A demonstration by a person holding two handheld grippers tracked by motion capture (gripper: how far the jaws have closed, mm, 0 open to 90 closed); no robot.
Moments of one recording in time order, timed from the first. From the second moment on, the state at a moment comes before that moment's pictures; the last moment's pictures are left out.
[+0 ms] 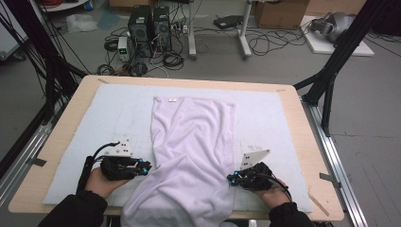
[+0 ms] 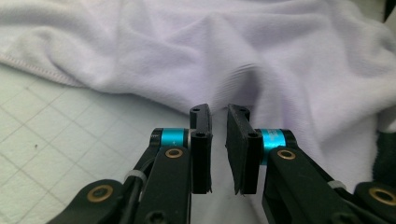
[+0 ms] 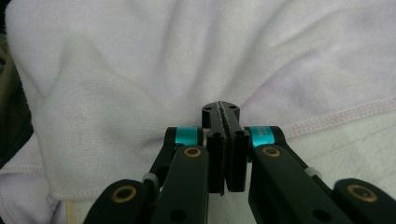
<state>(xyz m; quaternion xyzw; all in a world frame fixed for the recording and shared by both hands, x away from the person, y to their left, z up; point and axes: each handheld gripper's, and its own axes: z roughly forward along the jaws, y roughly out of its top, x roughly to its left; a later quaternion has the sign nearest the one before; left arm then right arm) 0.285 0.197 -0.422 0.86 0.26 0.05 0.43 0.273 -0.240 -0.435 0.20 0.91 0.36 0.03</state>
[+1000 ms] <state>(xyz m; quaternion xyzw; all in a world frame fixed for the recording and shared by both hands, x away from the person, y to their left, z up) 0.290 0.203 -0.399 0.86 0.26 0.10 0.44 0.287 -0.209 -0.441 0.20 0.90 0.38 0.02</state>
